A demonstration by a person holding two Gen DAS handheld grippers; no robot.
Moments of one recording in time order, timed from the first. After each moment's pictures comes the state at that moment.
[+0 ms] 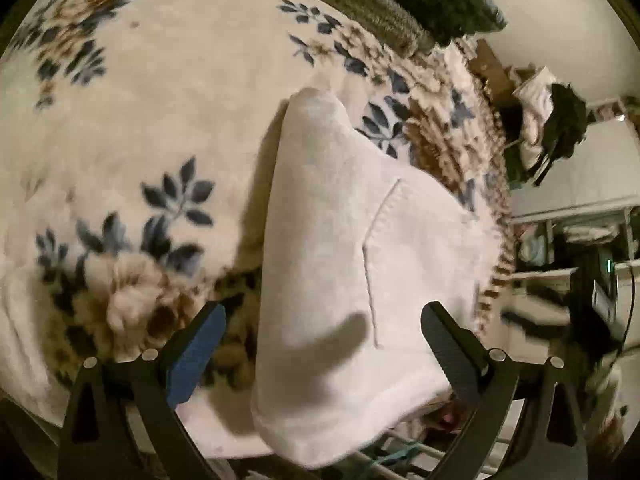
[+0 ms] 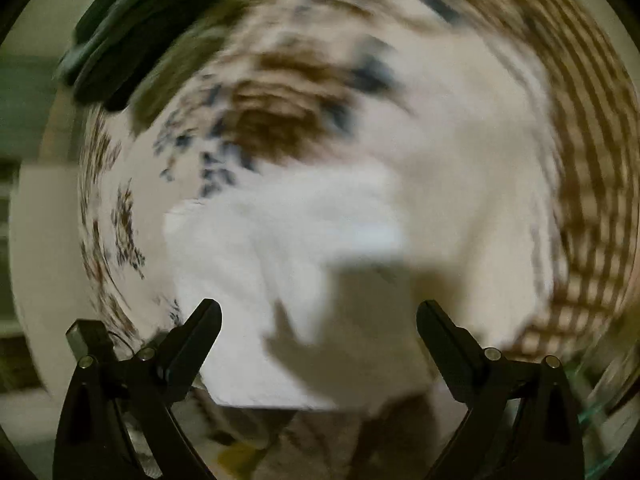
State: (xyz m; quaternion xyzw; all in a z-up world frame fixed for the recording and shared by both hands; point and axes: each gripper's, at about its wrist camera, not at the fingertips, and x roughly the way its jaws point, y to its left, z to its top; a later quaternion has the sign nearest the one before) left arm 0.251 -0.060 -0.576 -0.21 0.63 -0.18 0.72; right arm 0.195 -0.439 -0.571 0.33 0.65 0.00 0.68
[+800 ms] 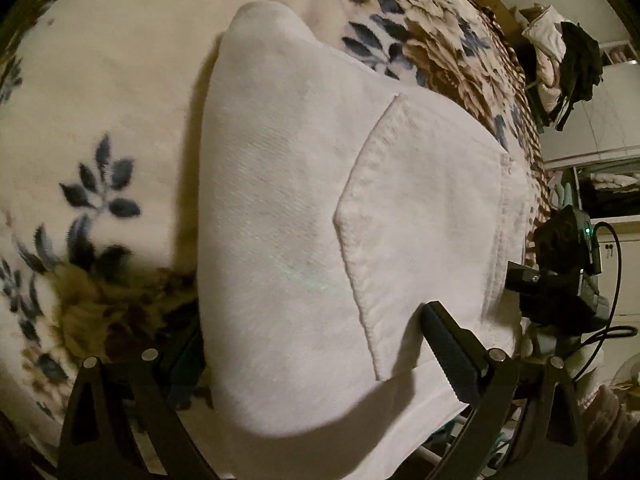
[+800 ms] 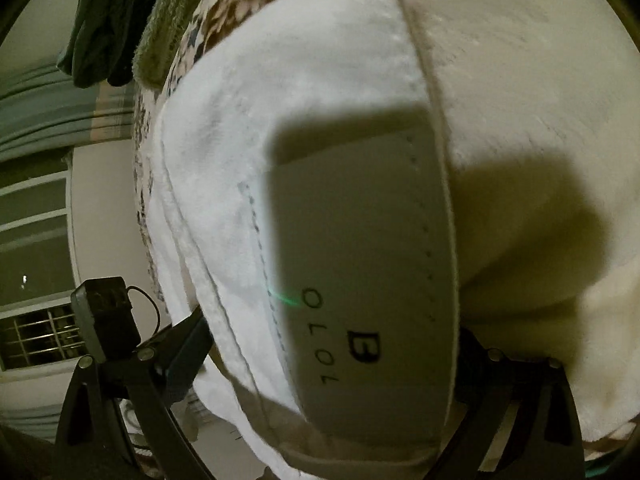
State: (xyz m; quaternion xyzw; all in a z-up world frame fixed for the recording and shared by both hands) left arm 0.242 -0.097 -0.608 -0.15 0.68 -0.20 0.69; right arm 0.194 -0.407 -0.706 0.40 0.65 0.15 0.63
